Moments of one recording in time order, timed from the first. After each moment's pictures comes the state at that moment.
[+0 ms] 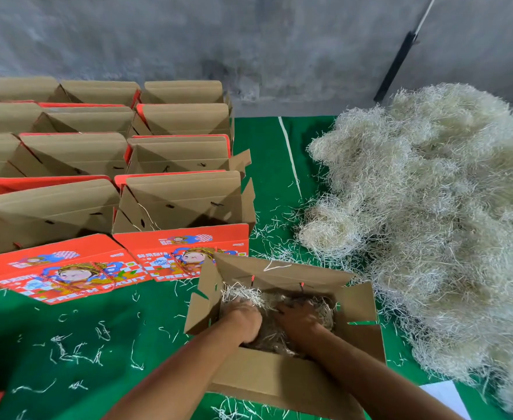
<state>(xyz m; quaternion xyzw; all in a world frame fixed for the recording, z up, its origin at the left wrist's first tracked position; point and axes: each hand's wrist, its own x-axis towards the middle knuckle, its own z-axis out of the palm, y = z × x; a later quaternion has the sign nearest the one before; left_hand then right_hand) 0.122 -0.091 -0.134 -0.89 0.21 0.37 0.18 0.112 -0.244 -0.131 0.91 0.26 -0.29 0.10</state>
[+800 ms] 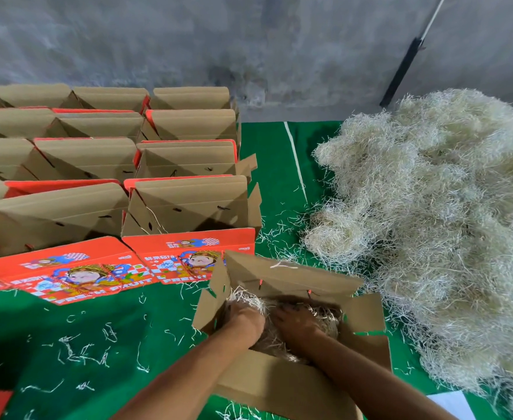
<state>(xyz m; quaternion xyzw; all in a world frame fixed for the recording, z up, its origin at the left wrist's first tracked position) 0.125 -0.096 -0.116 -0.89 0.15 0.39 0.19 0.116 -0.232 -0.143 0.90 0.32 -0.26 0.12</state>
